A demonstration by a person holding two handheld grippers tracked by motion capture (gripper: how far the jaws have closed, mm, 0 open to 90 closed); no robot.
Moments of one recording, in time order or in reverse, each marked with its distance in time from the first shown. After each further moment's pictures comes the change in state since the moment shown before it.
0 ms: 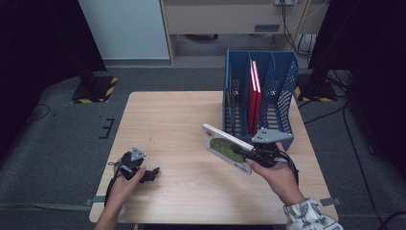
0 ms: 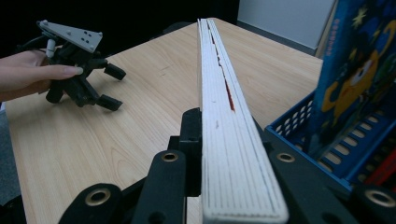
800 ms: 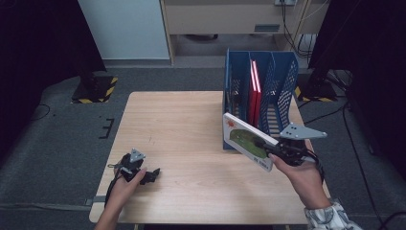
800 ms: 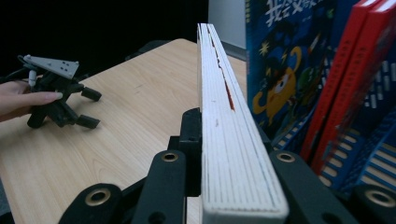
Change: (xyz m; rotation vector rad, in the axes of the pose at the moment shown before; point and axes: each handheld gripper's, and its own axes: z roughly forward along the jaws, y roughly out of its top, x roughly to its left) left arm -0.002 -0.006 0.000 -0.019 -0.006 -0.045; right arm -0.018 0.010 -0.061 -0.067 -0.107 0.038
